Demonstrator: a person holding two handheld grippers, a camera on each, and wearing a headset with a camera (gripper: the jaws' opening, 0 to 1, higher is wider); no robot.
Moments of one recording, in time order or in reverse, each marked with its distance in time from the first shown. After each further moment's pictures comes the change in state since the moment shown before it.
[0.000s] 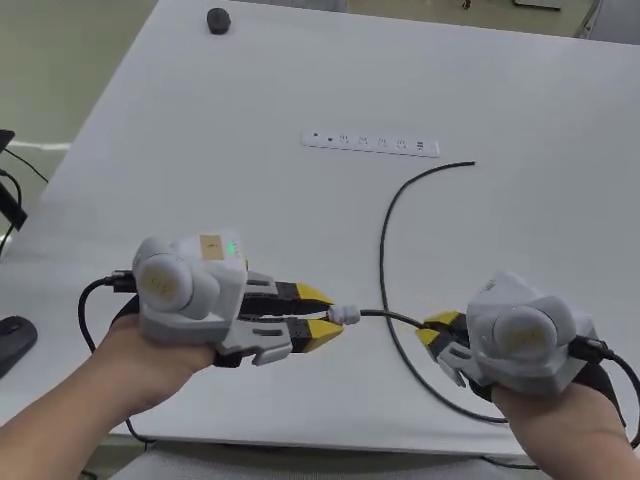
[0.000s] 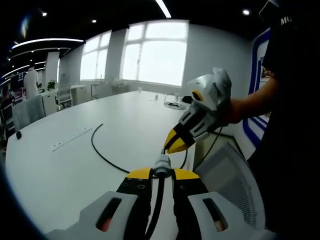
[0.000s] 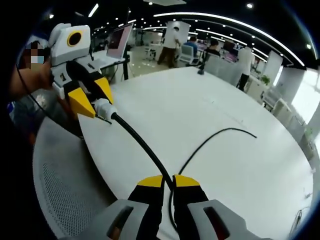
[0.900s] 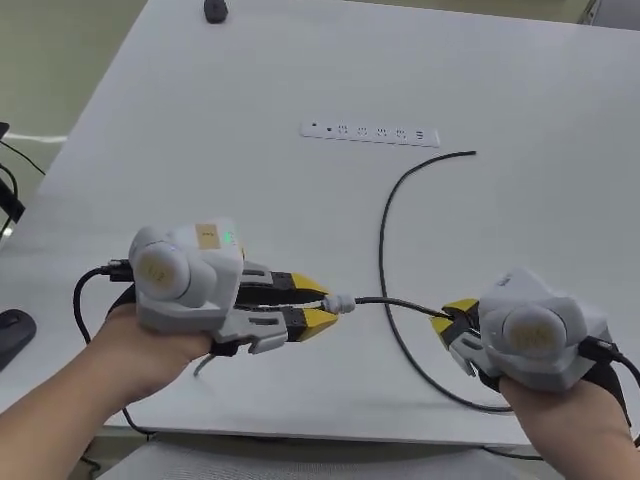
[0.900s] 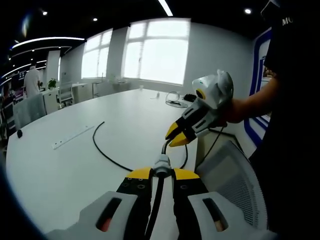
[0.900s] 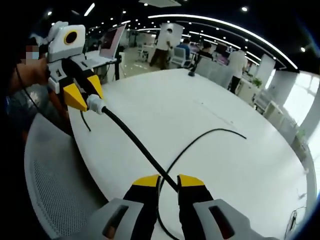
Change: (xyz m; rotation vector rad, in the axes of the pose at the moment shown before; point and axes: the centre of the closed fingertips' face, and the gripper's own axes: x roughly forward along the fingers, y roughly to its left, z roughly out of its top) left arm -0.002 0.006 -0.003 -0.005 0.012 0.012; right arm -0.010 -0.014 0.006 -0.072 -0.052 -0.068
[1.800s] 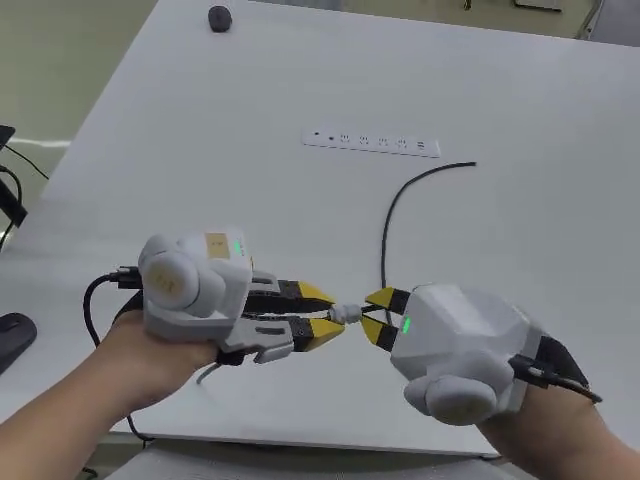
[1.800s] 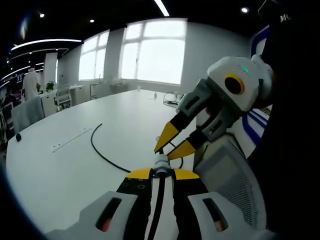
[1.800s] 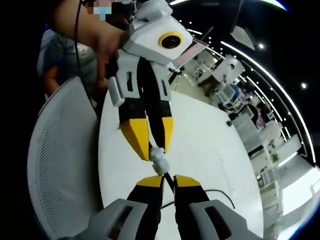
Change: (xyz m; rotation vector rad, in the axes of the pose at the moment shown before) left arm 0.001 -0.008 0.002 0.027 0.003 -0.018; right arm 0.000 0.073 0.071 -0.582 -0.099 0.128
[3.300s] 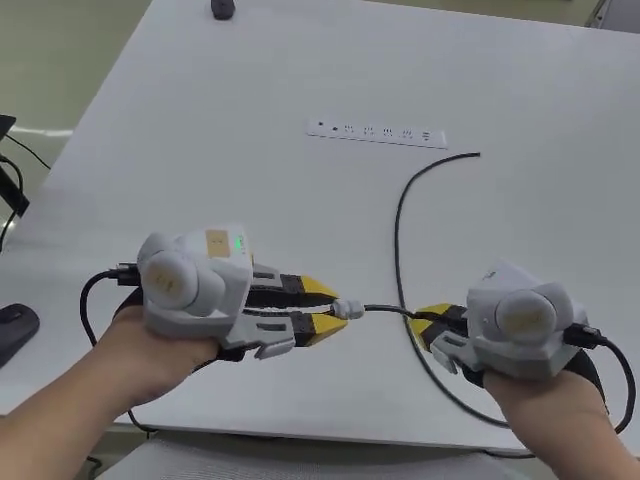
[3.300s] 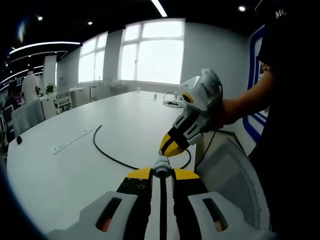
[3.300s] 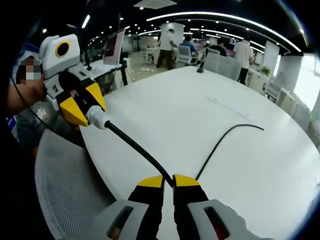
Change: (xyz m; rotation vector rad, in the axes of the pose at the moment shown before) left arm 0.001 0.003 -0.002 0.016 -0.011 0.004; right arm 0.013 -0.005 -0.093 0.754 0.073 -0.006
